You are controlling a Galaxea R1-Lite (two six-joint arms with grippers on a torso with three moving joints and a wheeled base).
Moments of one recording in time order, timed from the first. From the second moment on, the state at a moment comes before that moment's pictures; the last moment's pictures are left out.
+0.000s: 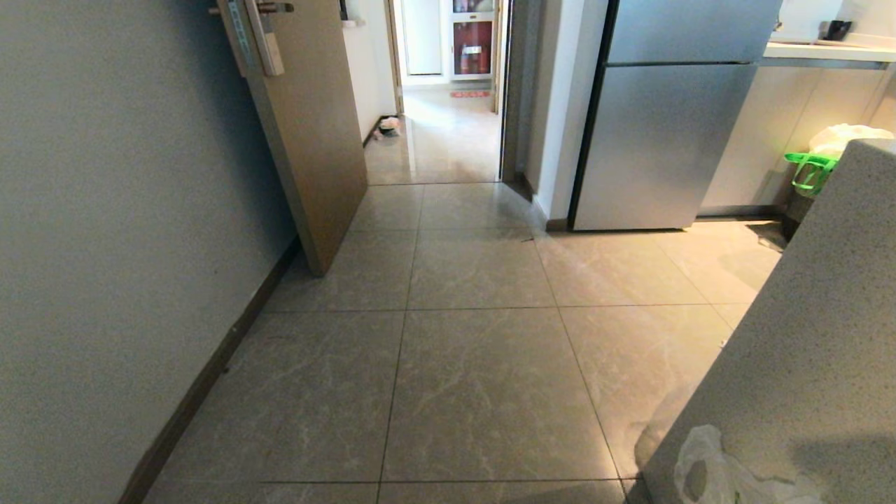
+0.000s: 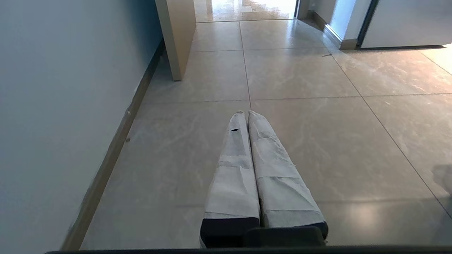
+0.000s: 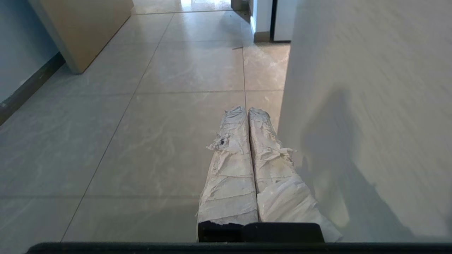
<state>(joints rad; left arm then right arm) 0.00 0.00 0.00 0.00 0.00 0.00 0.01 0.00 0.00 -0.01 0.00 0.00</state>
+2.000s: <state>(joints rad) 0.00 0.00 0.00 0.00 0.00 0.00 0.01 0.00 0.00 -0.01 0.00 0.00</state>
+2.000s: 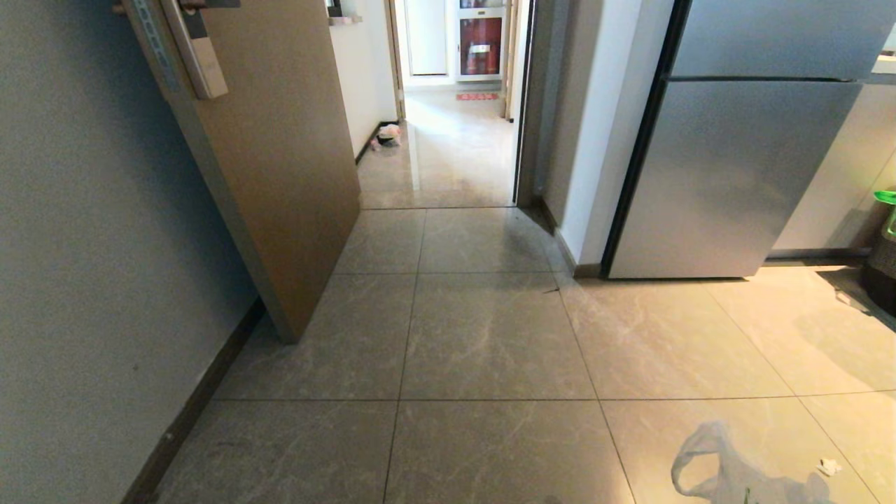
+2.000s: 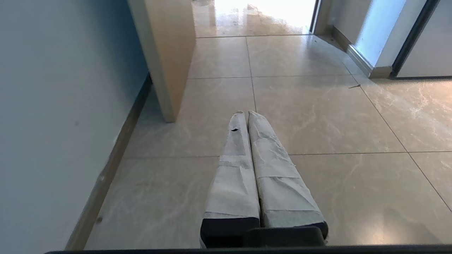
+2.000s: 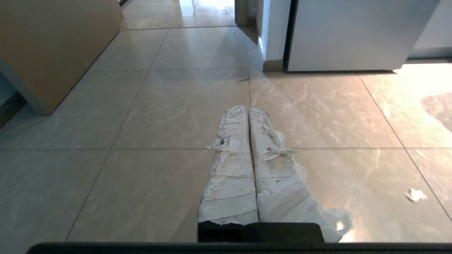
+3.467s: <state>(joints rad) 0.00 0.00 0.00 0.00 0.00 0.00 0.00 0.00 0.00 -0.01 0.00 0.00</state>
